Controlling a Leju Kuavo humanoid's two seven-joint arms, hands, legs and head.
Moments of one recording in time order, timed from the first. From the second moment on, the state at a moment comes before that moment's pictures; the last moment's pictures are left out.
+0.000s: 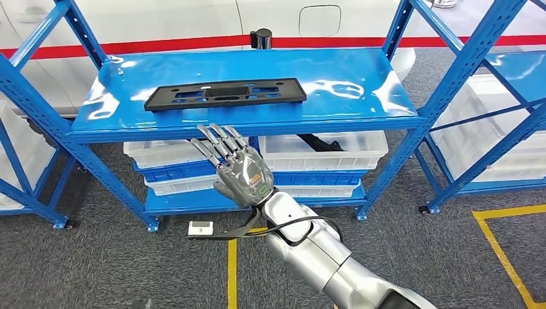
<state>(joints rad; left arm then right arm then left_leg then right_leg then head) -0.07 -0.04 -0.01 -0.19 -0.03 0.13 -0.15 -0.56 0.12 0.77 -0.70 1.24 -0.58 -0.15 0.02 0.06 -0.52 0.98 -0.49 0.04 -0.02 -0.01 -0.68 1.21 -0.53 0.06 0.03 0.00</state>
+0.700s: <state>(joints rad) -0.07 -0.03 0.00 -0.18 -0.05 0.16 -0.13 -0.54 0.12 0.77 -0.70 1.21 -0.61 -0.18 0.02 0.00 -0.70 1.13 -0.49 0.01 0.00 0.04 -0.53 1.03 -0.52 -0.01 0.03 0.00</state>
